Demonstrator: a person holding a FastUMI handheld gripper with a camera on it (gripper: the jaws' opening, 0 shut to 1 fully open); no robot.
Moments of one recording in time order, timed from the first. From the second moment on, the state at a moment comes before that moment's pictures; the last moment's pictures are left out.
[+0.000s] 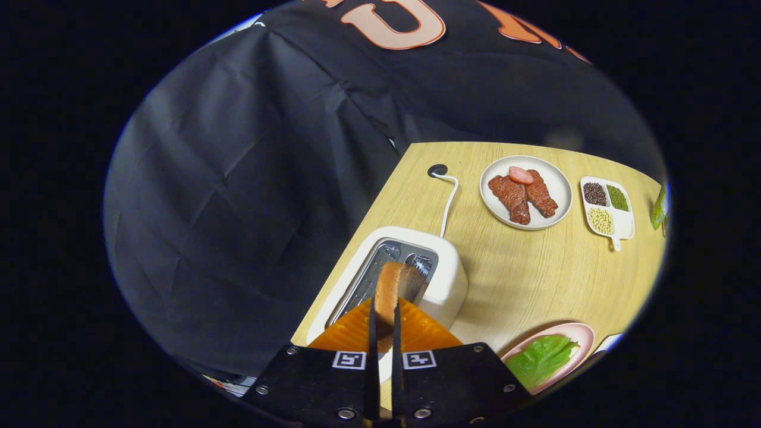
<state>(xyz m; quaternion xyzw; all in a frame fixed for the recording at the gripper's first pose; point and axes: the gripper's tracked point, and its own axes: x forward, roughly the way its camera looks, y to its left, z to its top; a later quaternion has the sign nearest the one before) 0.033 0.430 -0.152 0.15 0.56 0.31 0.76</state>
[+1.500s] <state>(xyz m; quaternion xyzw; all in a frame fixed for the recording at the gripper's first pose) -0.026 0.240 -0.131 0.26 0.48 0.29 0.79</state>
